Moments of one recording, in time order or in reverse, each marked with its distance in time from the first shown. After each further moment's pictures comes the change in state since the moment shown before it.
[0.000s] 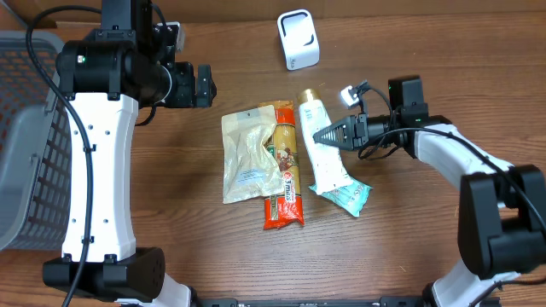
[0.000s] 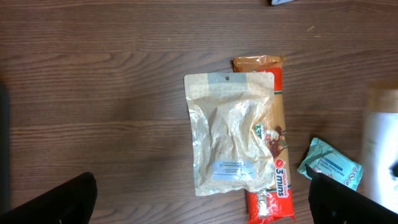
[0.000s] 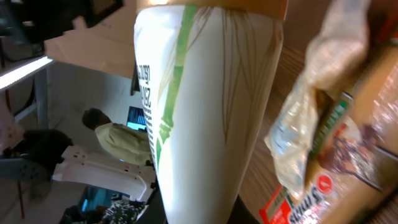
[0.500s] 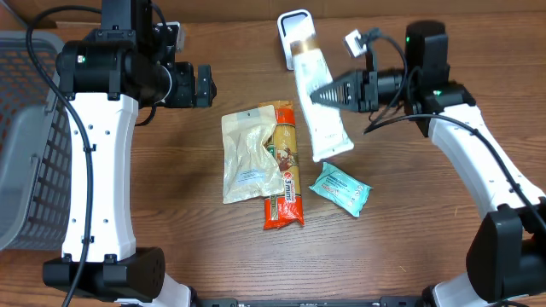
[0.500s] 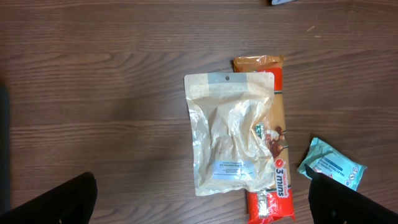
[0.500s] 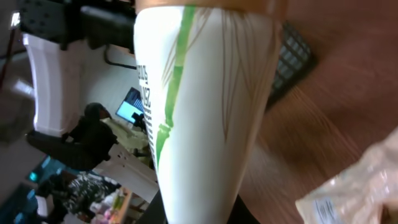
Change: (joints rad) left arm 0.000 0.000 0.000 0.000 0.000 0.000; right arm 0.031 -0.104 0.301 0.102 -0.060 0.154
